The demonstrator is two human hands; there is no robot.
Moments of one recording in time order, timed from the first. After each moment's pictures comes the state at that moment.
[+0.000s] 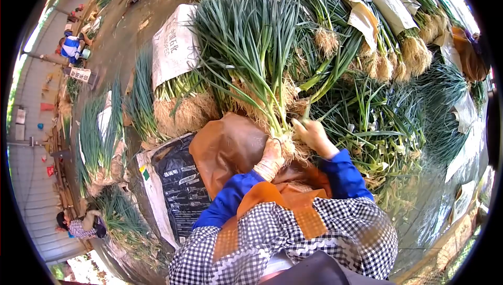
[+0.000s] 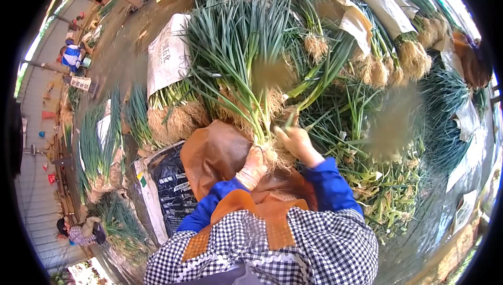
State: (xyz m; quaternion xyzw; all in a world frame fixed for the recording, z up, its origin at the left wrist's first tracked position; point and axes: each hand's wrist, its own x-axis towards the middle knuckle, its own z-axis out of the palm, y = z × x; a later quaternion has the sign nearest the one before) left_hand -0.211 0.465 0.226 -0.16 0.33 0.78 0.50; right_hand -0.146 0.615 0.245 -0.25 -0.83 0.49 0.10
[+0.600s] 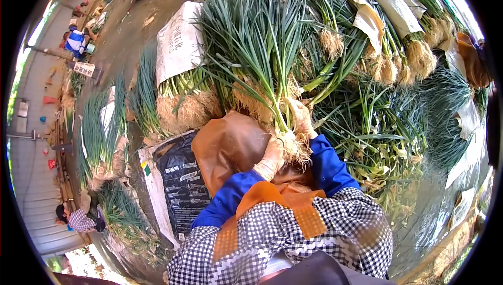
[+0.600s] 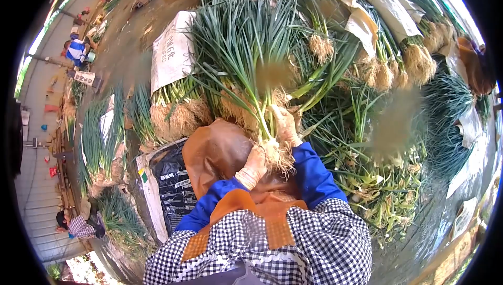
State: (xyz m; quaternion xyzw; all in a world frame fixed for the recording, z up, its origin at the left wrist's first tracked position) left_hand -0.210 0.462 0.227 -0.03 0.36 0.78 0.52; right_hand -0.221 0.605 0.182 -0.30 -0.49 0.79 0.19
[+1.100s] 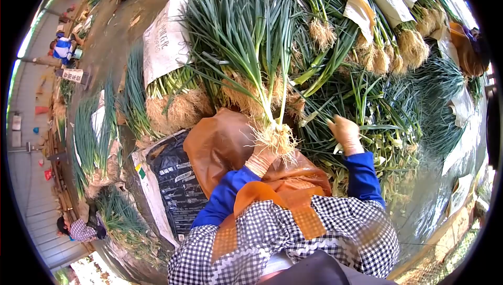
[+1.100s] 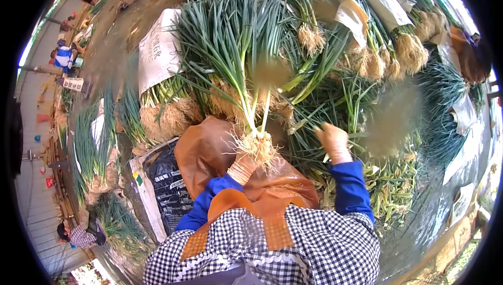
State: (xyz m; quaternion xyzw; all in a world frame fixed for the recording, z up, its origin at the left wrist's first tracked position) left_hand -0.224 0.463 0.243 -0.20 0.13 0.76 0.60; right_hand -0.078 0.687 0.239 -0.36 -0.90 0.17 -0.15
